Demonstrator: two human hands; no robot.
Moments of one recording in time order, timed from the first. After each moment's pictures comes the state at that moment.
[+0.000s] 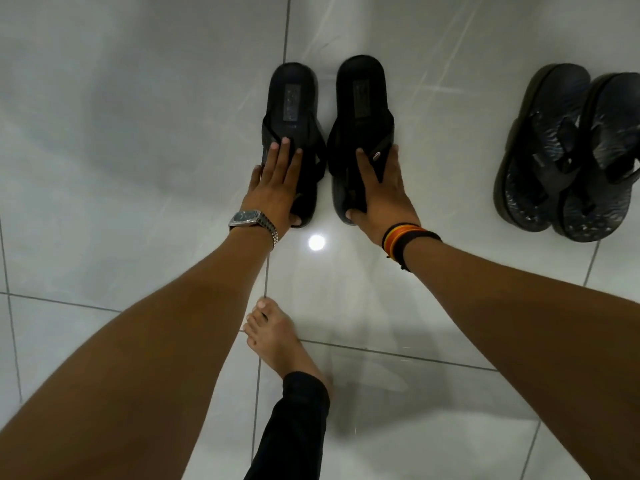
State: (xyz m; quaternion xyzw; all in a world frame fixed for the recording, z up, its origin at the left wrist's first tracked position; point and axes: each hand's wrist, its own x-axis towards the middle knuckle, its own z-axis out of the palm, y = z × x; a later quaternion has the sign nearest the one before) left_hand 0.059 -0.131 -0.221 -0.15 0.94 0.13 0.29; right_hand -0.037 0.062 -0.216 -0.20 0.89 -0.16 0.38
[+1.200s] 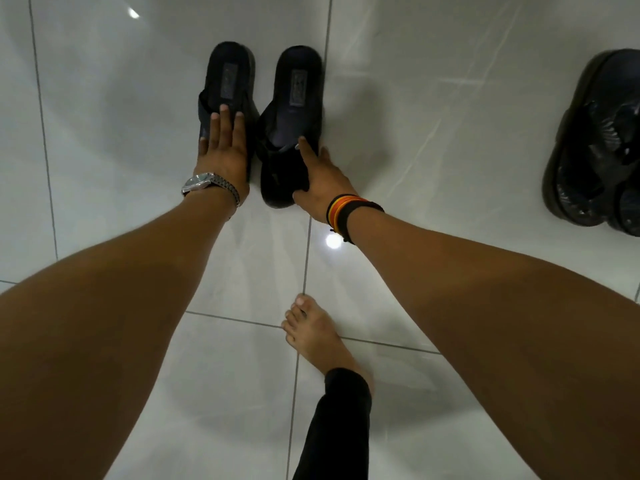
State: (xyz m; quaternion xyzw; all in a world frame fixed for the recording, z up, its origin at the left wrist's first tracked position) left_hand 0.074 -0.259 -0.187 -0.25 0.93 0.06 0.27; right_hand 0.004 -0.081 -0.193 -0.19 0.81 -0.28 0.48
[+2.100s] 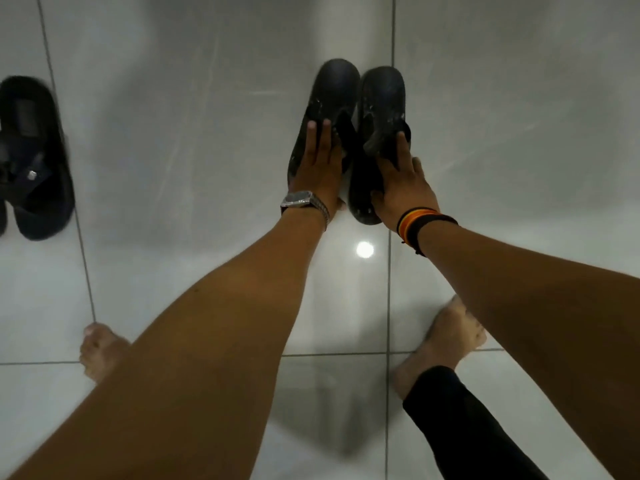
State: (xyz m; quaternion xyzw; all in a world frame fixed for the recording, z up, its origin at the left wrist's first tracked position) left_hand -0.156 0.260 -0.231 -0.09 0.94 0.20 0.28; right_hand -0.194 0.421 -0.220 -0.12 0.93 -0.11 0.33
